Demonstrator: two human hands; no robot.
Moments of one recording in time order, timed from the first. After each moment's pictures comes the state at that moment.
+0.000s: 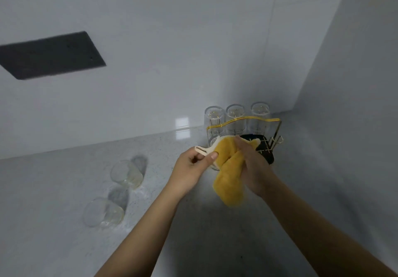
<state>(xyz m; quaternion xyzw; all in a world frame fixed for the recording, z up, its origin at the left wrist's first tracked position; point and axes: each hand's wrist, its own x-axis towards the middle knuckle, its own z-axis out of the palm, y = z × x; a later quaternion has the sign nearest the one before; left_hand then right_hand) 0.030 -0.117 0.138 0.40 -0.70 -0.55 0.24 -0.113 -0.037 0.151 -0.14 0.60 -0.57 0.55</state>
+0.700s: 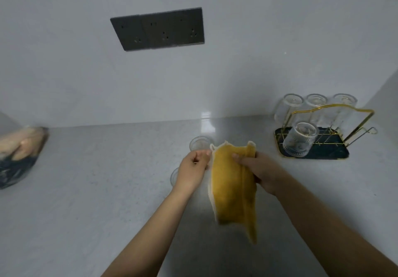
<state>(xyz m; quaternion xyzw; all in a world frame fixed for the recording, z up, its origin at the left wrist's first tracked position) 0.258 -0.161 0.116 0.54 -0.59 -0.53 0.28 0.098 -0.092 0.151 -0.25 0.66 -0.42 0.57</state>
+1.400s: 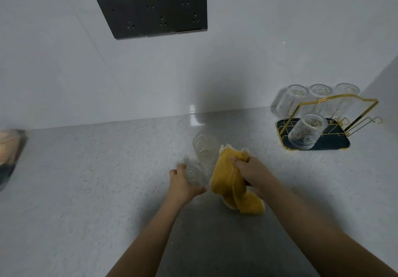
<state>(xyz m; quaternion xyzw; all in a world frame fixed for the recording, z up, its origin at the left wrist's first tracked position) 0.315 -0.198 0.038 0.62 -0.67 -0.41 0.03 0.149 -0.131 0.110 -0.19 0.76 -0.36 0.51</state>
